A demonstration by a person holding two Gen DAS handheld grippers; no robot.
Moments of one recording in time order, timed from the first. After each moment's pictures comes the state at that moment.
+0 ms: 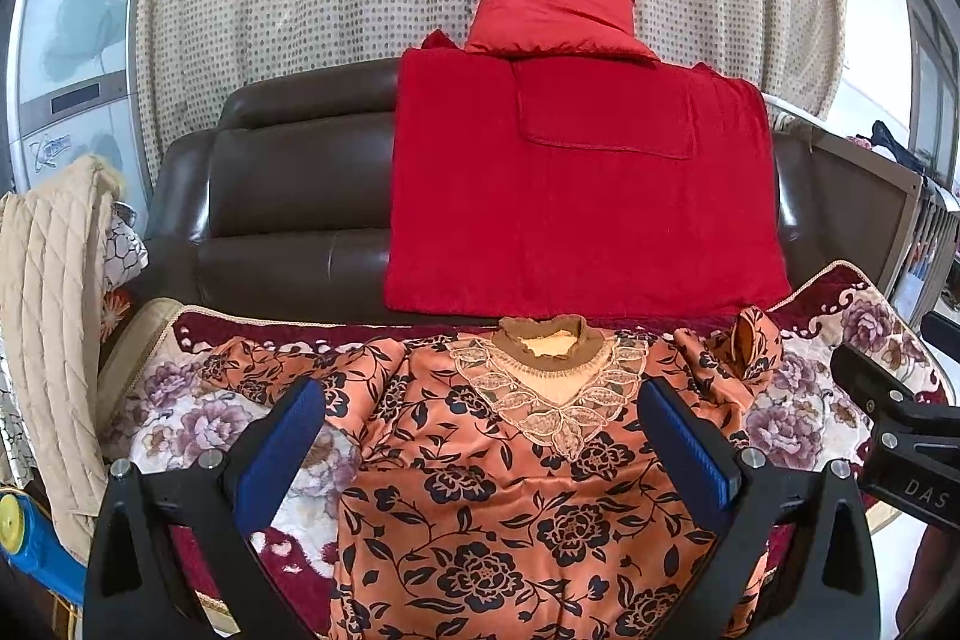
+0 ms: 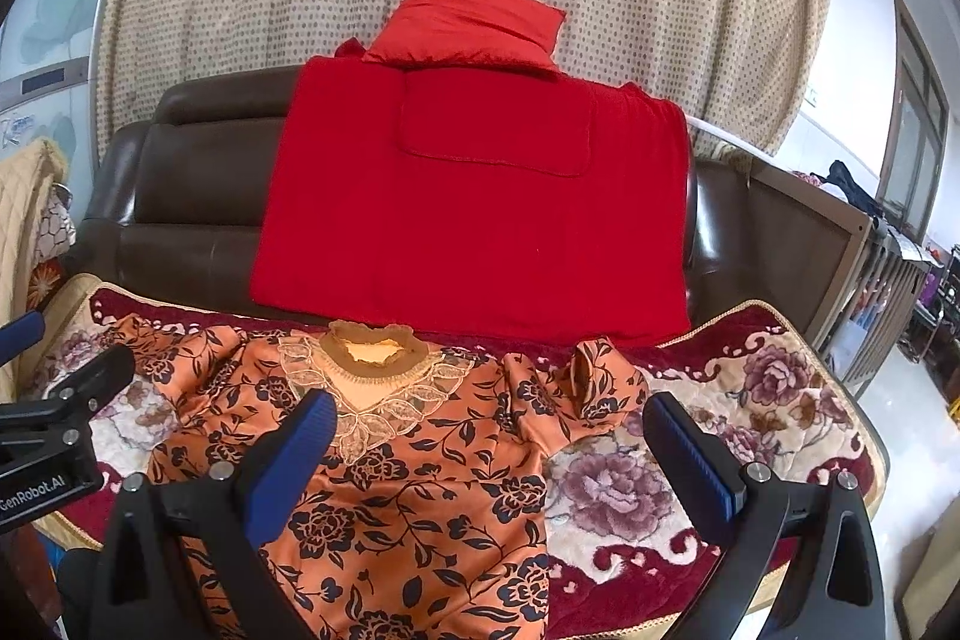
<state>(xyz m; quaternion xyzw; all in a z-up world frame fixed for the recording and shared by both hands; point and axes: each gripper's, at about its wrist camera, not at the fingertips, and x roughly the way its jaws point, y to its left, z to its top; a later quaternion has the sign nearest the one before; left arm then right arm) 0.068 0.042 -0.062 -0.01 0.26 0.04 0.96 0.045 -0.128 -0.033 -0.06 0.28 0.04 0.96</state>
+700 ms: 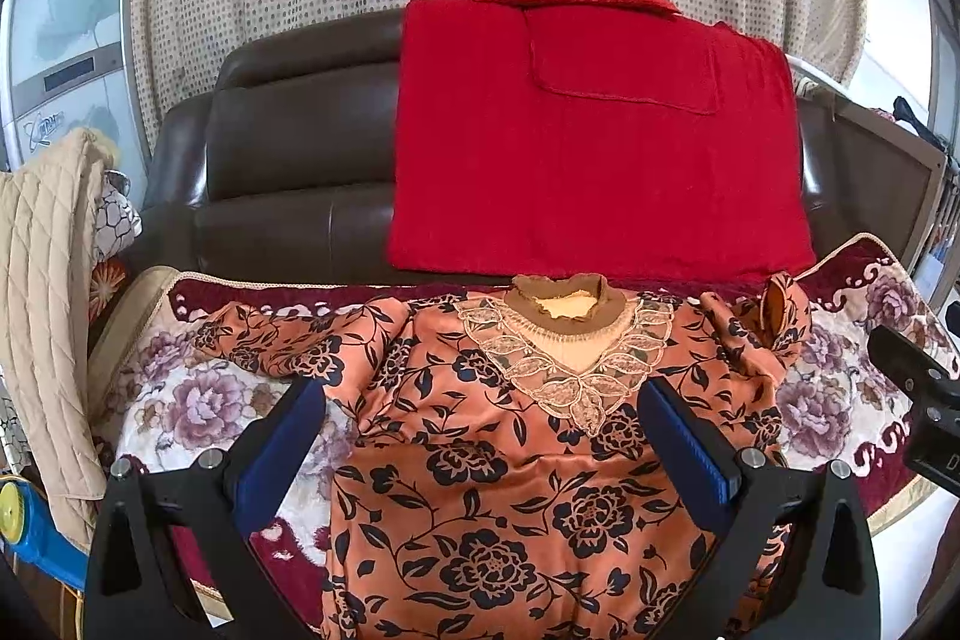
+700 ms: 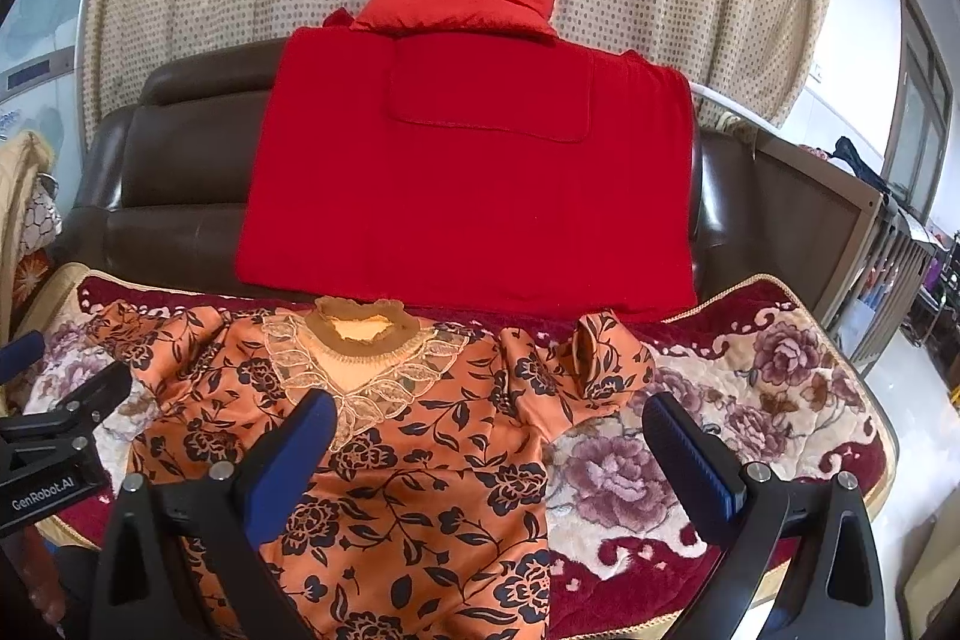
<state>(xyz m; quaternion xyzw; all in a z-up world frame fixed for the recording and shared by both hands) 0.100 0.048 -0.099 -0.01 0.31 0.05 0.95 0.077 -0.134 -0.061 -0.05 0.31 0.03 0.95</state>
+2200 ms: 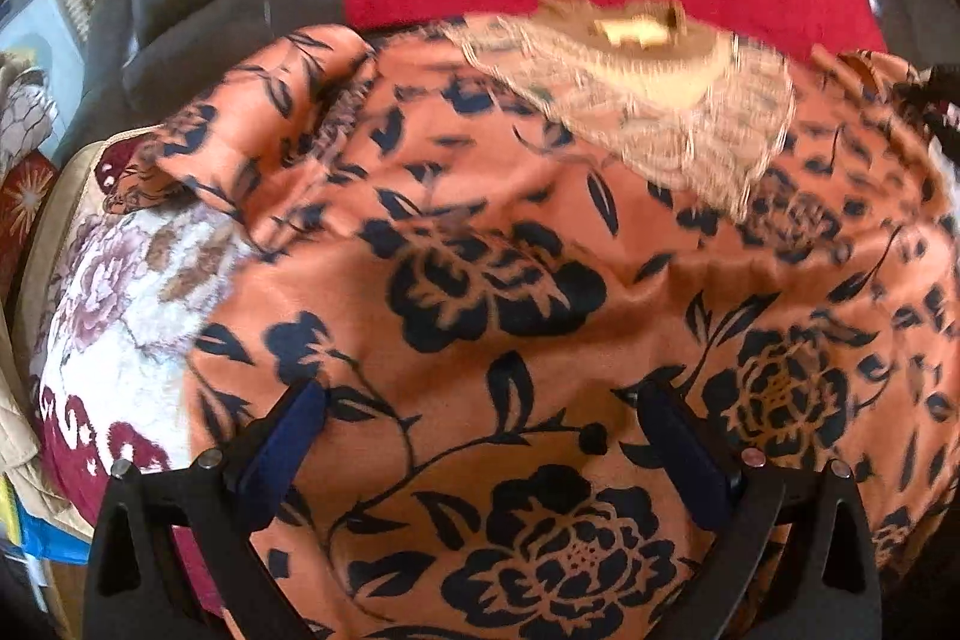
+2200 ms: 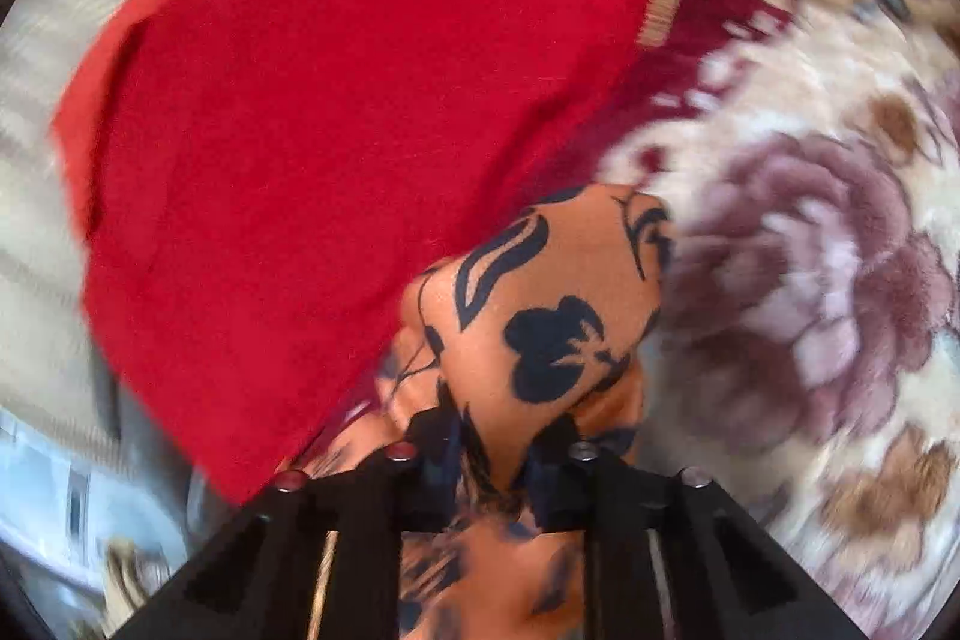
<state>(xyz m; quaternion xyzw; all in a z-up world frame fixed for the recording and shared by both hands) 0.182 0.068 -0.289 0.02 0.49 0.06 0.87 0.338 -0.330 -0.274 0.39 0.42 0.07 0.82</state>
